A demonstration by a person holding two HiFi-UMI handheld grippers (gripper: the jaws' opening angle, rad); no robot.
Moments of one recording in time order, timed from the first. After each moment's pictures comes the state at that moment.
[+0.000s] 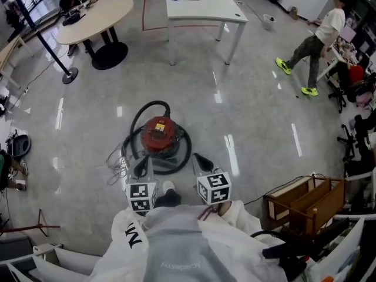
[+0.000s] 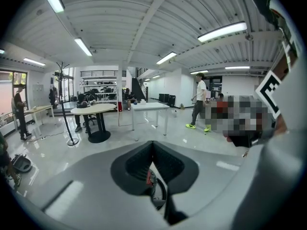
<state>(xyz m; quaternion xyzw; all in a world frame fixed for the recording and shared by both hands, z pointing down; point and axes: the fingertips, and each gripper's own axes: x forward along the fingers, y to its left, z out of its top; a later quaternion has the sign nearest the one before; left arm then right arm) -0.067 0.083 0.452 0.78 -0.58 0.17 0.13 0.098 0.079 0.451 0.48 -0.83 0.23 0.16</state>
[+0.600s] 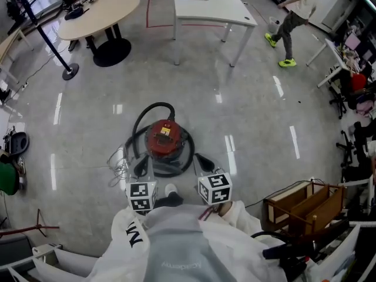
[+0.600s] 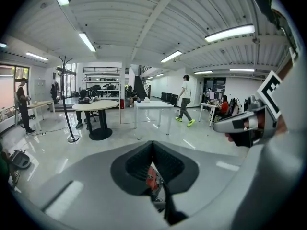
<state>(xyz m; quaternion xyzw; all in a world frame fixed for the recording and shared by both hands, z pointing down) -0.110 0.044 0.468 0.78 -0.59 0.17 0.16 0.060 0.038 0.461 0.47 -0.83 0.23 0.18</state>
